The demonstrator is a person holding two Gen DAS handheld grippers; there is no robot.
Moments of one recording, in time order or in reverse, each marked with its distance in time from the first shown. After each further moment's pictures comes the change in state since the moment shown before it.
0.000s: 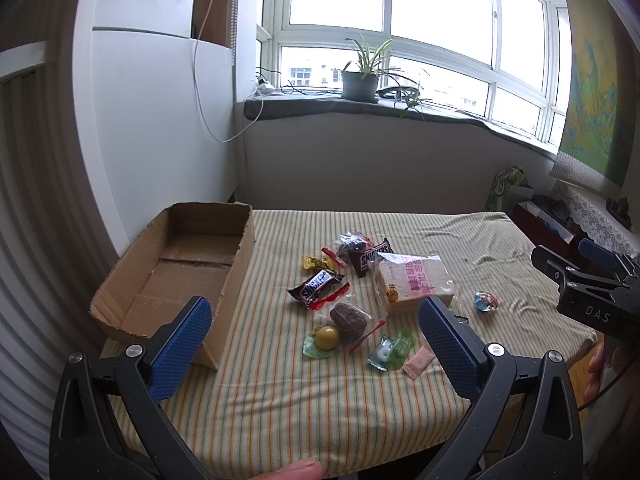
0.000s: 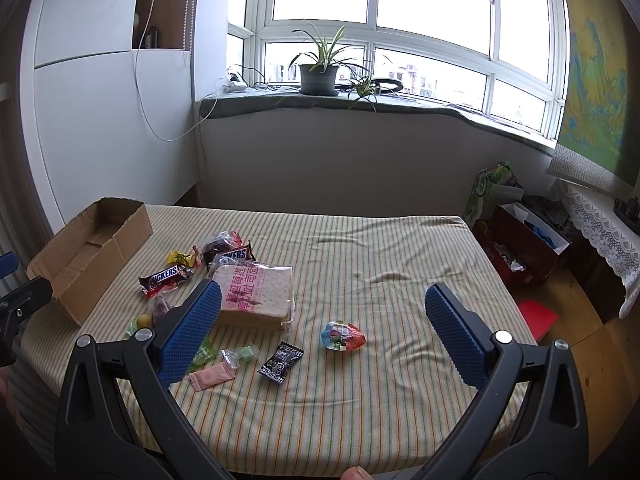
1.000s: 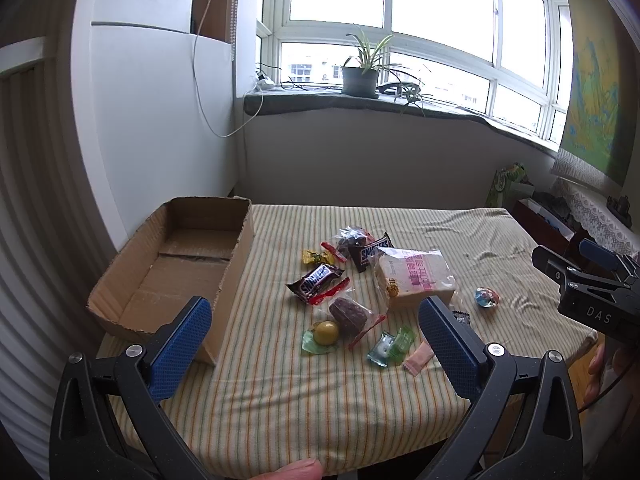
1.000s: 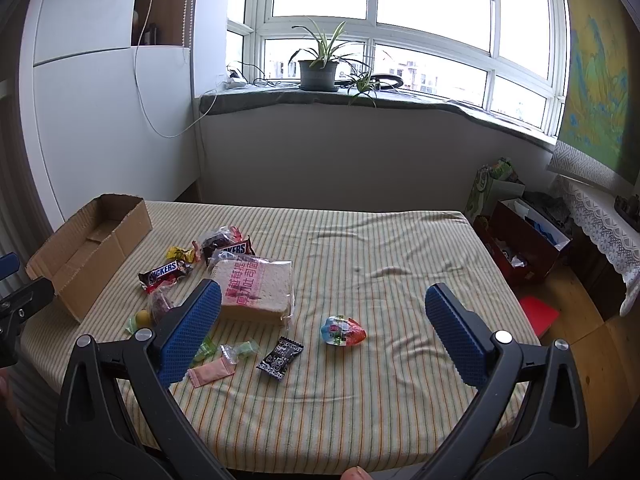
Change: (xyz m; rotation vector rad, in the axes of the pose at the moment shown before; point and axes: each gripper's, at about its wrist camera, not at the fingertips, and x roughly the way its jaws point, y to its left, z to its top) left arm 0.001 -0.001 -0.006 0.001 0.009 0.000; right arm 0.002 0.002 -0.005 -0.001 0.002 -0.002
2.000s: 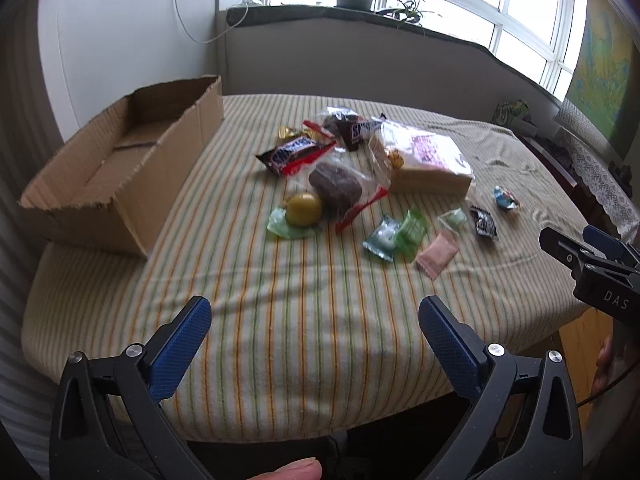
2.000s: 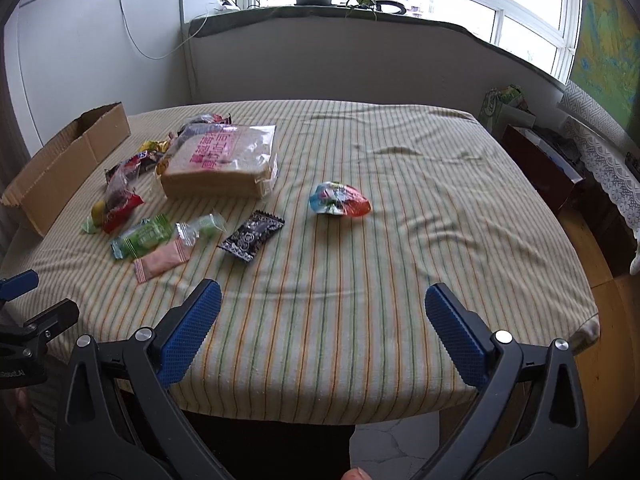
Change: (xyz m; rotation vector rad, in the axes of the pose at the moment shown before) left arm 0.066 -0.011 -0.087 -0.012 0.269 -0.046; right arm 0.053 -0.013 -0.106 0.011 0.247 0.011
